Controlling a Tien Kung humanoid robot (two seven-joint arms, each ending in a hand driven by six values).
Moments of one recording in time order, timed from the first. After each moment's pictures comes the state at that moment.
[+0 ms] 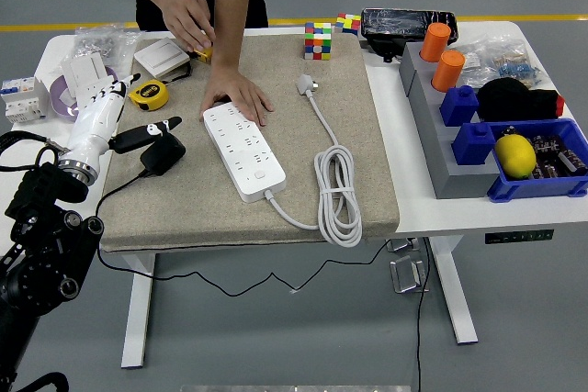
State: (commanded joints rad) left arm -0.36 0.04 -1.55 -1.03 2.24 0.15 -0.08; right arm 0.11 -0.42 0.29 0.43 0.02 -0.53 -0.13
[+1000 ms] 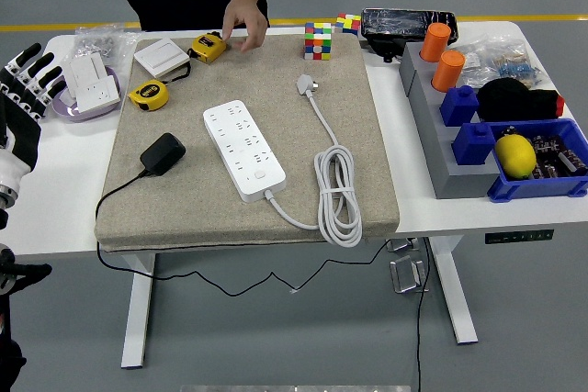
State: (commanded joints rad) left arm -0.04 0.00 -1.81 -1.58 1.02 -0.05 0.08; right arm 0.03 -0.38 0.37 0.45 -0.04 -0.52 -0.11
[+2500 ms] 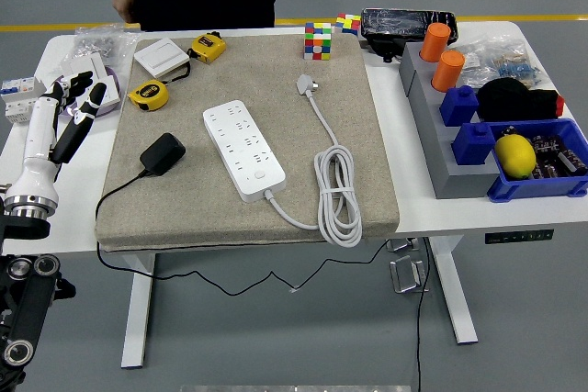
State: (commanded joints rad) left arm -0.06 0.00 -1.65 -1.45 1.85 0.17 -0.09; right arm 0.11 -0.37 0.18 0.41 -0.21 -0.50 -0.21
